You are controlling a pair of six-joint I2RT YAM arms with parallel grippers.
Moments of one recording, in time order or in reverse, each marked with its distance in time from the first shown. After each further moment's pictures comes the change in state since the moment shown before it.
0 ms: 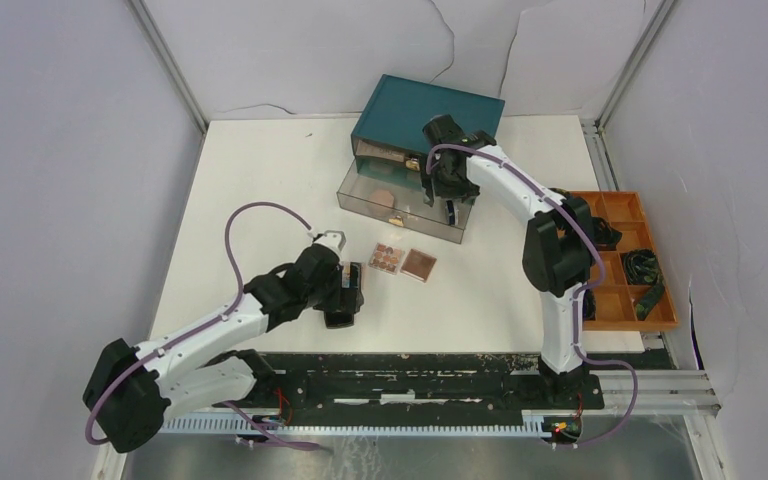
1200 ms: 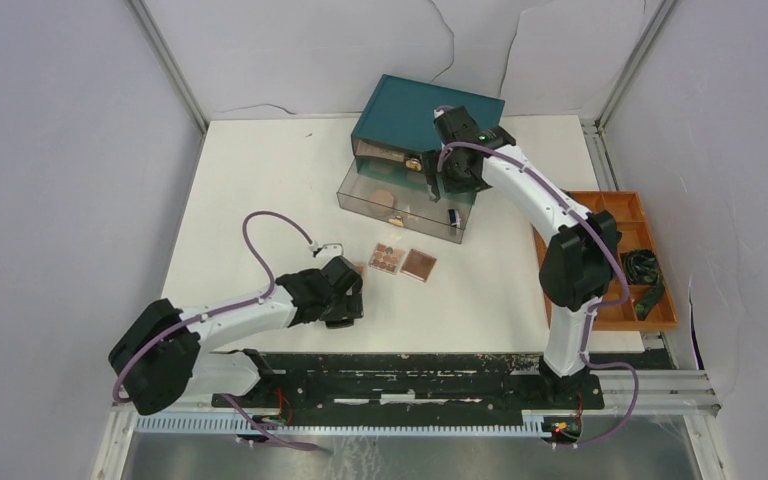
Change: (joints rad) left arm -0.086 0.203 -0.035 -0.003 -0.183 -0.267; right arm -0.002 -0.130 -0.047 -0.021 -0.018 -0.106
